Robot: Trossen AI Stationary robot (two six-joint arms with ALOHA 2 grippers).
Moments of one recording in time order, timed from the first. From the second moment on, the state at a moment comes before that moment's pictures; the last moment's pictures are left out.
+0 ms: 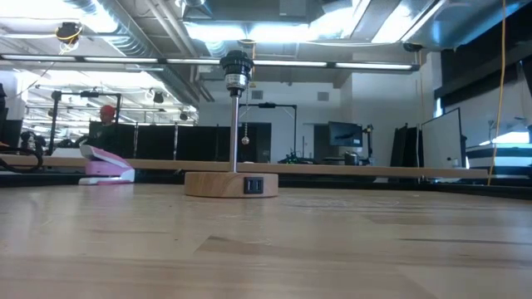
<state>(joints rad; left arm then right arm) 0.00 1.25 0.99 0.41 -0.01 0.07 0.00 1.29 0.94 0.76 -0.01 -0.11</state>
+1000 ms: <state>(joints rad) -0.02 1.26 0.99 0.53 0.04 0.09 0.00 1.41 0.99 0.70 -0.09 -0.13</state>
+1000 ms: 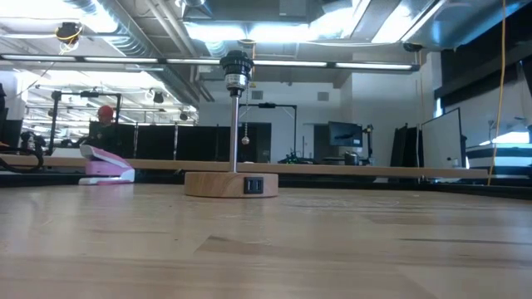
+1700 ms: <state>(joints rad) -0.03 1.31 0.99 0.66 0.04 0.11 0.01 1.46 0.99 0.71 -0.06 -0.11</state>
